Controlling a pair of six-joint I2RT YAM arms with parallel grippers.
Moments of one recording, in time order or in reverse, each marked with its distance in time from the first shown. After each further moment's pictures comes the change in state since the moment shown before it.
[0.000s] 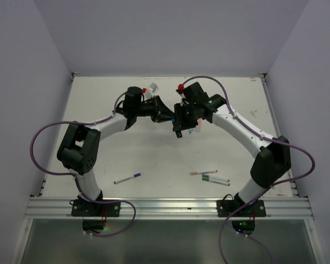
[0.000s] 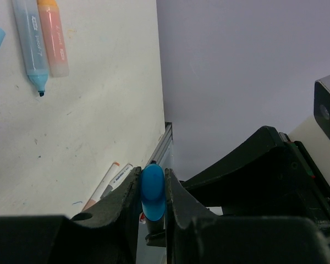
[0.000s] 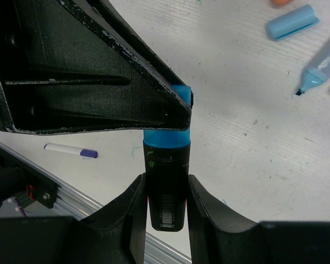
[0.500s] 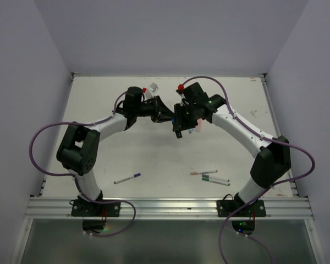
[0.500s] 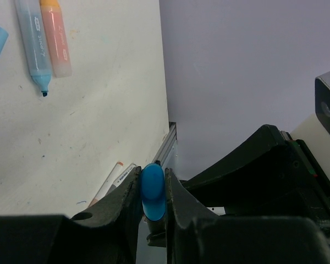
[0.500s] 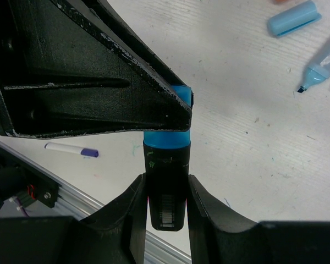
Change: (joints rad) left arm -0.004 -0.006 -0.003 -0.023 -0.009 0.030; right arm 0.001 0.000 -0.004 0.000 0.000 0.009
